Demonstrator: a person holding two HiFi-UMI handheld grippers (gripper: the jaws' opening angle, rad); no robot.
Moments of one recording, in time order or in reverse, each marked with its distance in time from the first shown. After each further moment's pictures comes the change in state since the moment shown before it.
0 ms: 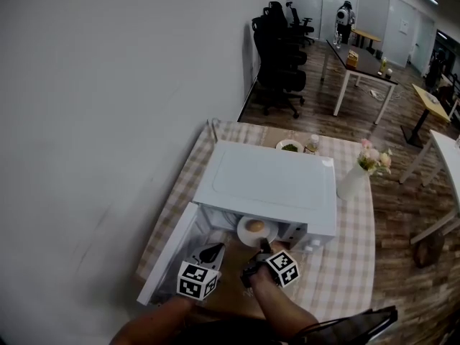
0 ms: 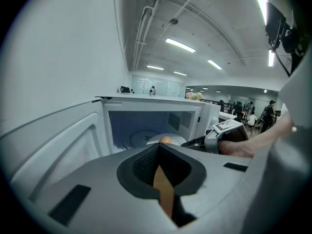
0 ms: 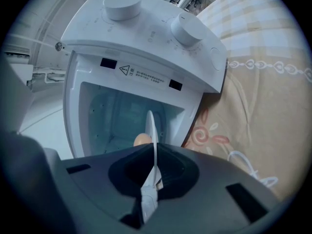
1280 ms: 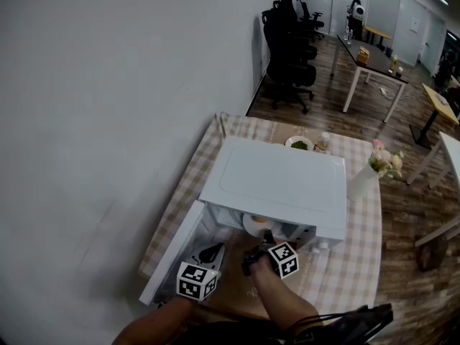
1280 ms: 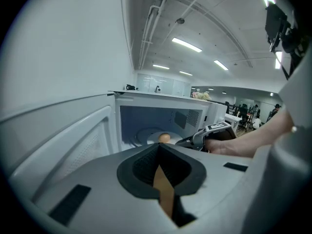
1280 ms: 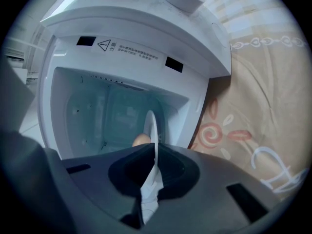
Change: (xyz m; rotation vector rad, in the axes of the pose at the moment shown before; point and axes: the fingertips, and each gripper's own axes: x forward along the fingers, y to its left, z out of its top) left arm -0.004 0.019 -0.009 -0.051 0.012 0.045; right arm 0.043 -0.005 0.000 0.062 -0.052 -0.030
